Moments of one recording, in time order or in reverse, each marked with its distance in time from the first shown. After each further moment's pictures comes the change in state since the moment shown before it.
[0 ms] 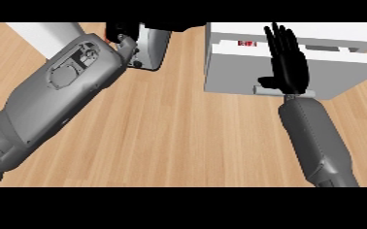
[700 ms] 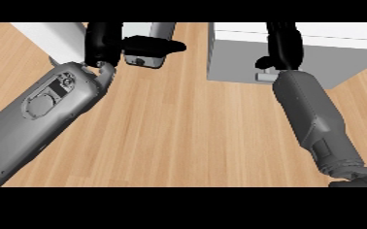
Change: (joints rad) left arm 0.193 0.091 0.005 -0.209 -0.041 -0.010 0.013; right arm -0.302 -0.028 -0.103 0.417 0.015 -0.157 0.006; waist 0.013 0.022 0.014
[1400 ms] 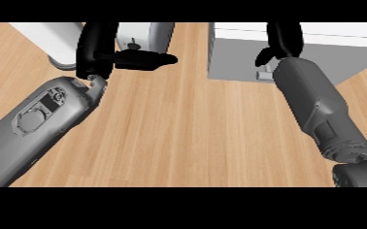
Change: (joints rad) left arm 0.104 0.026 0.023 -0.088 -0.032 -0.021 -0.023; right arm -0.147 -0.032 -0.058 0.186 -0.025 0.035 -0.050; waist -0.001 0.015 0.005
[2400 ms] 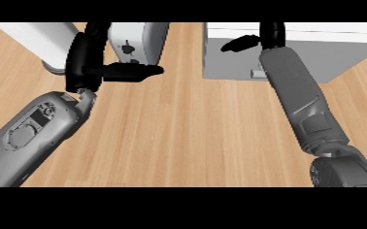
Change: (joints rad) left arm 0.130 0.022 0.042 -0.053 -0.023 -0.010 -0.039; right arm -0.075 0.106 -0.349 -0.045 -0.435 0.218 -0.330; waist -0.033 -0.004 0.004
